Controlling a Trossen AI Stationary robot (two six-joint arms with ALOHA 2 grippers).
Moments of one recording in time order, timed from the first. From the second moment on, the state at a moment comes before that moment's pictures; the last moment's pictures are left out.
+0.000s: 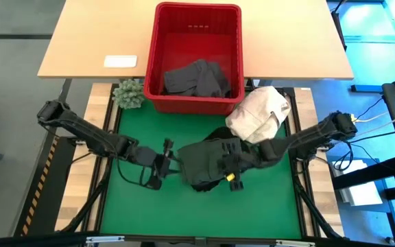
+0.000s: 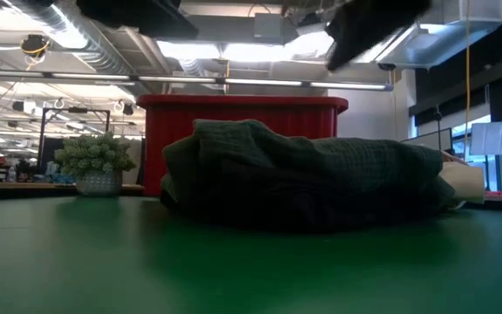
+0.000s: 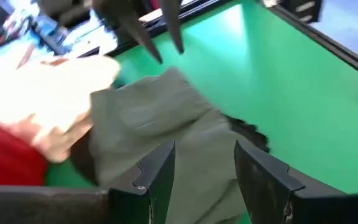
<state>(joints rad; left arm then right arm) -0.35 1.26 0.78 -0.04 -0.27 0.20 0.33 1.53 1.21 -0.58 0.12 0.09</state>
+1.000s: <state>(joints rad) -0.39 1.55 0.74 0.16 -0.22 0.27 0.42 1.62 1.07 -0.34 0.28 0.07</state>
